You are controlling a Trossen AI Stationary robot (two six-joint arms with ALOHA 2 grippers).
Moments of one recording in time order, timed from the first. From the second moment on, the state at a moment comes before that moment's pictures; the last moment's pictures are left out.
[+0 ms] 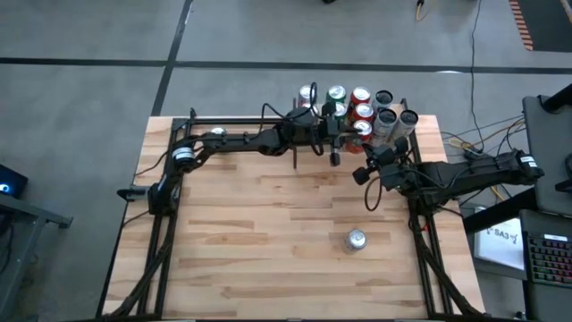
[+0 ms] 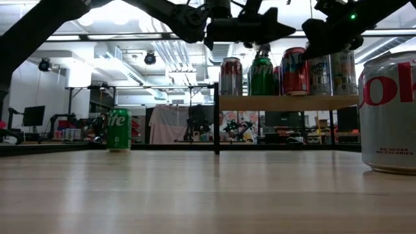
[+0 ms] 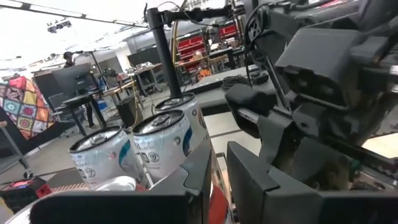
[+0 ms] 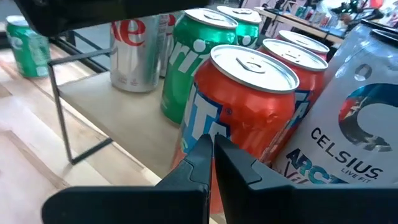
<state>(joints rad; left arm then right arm) 0.26 2.16 1.79 0.44 0.20 0.30 0.09 0.87 0.63 -0.35 1.03 0.29</state>
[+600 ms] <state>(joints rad) 0.26 1.81 1.38 0.59 0.26 0.31 0.09 0.85 0.63 -0.19 0.87 0.34</state>
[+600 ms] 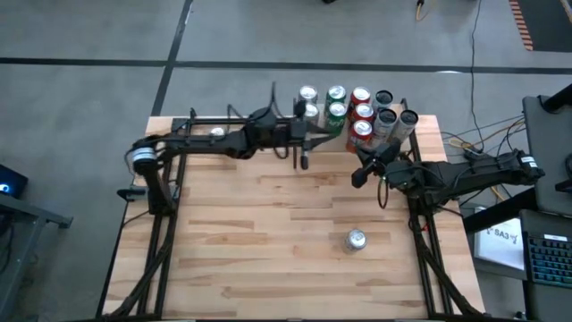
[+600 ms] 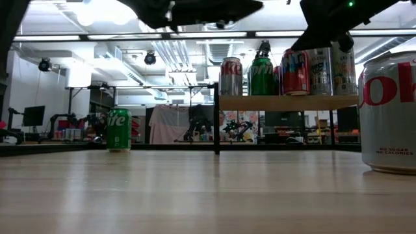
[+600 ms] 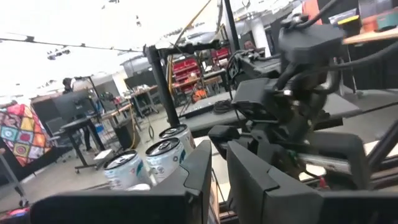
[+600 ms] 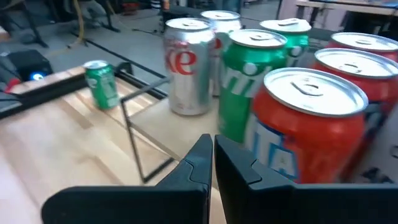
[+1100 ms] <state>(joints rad) 0.27 1.44 0.90 0.74 0.25 0.34 0.09 0.92 0.63 0.07 0.76 0.27</state>
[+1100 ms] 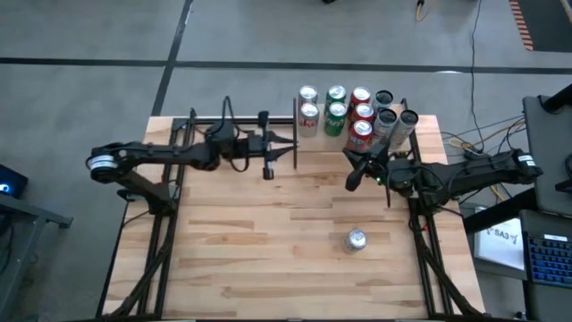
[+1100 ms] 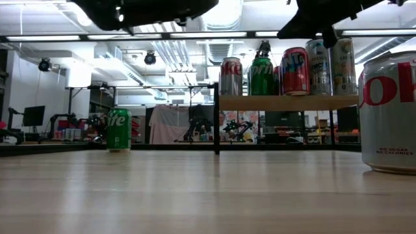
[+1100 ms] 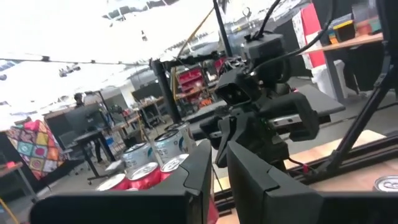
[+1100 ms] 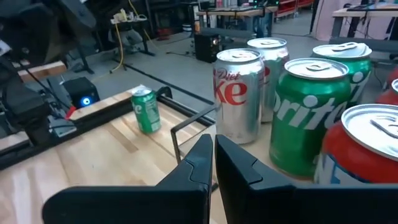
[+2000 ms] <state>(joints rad) 0.28 1.41 0.77 0.89 0.24 0.36 0.09 1.01 0.72 0.19 0.76 0.21</state>
